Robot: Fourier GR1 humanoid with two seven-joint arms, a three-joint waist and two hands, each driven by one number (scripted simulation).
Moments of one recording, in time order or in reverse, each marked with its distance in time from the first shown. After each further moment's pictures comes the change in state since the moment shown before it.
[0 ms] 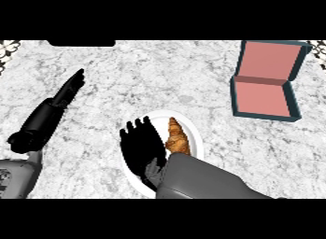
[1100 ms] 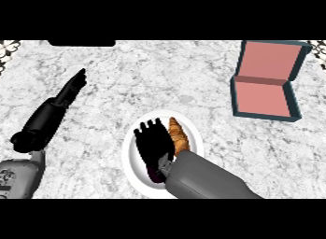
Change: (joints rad) left arm 0.002 -0.073 0.063 -0.014 -0.071 -0.061 0.017; right arm 0.075 0.001 -0.007 0.163 0.123 -0.079 -0.144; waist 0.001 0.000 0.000
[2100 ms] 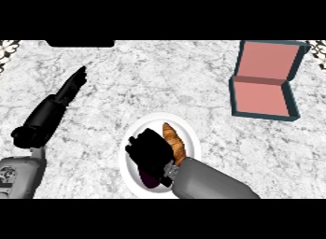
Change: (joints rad) left arm -0.019 -0.029 0.034 0.000 -0.025 -0.031 0.028; right arm 0.026 -0.045 0.091 -0.003 0.155 -0.320 -0.369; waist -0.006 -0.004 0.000
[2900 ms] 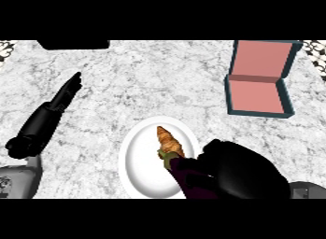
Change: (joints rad) left arm 0.061 -0.003 0.009 -0.044 -0.015 0.010 -0.012; right arm 0.300 -0.591 -0.240 -0.774 -0.229 -0.190 -0.439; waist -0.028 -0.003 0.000
